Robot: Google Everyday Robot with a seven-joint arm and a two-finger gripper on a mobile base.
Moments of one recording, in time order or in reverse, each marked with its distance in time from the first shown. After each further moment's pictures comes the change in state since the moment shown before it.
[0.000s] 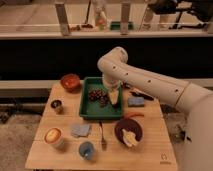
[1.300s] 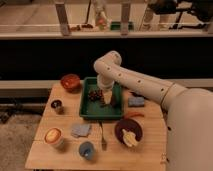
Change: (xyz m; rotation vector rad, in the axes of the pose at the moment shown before) arm -0.027 -0.032 0.047 0.001 -0.071 -0.016
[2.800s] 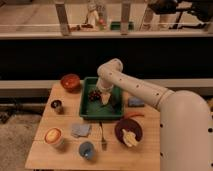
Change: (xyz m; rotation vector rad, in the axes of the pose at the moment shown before) arm 0.004 -0.023 0.056 0.073 -0.078 0.017
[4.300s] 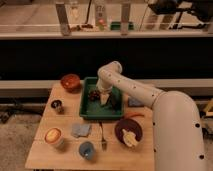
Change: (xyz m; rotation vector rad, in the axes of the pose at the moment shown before) arm 0.006 -0.015 0.033 0.012 -0.014 0.069
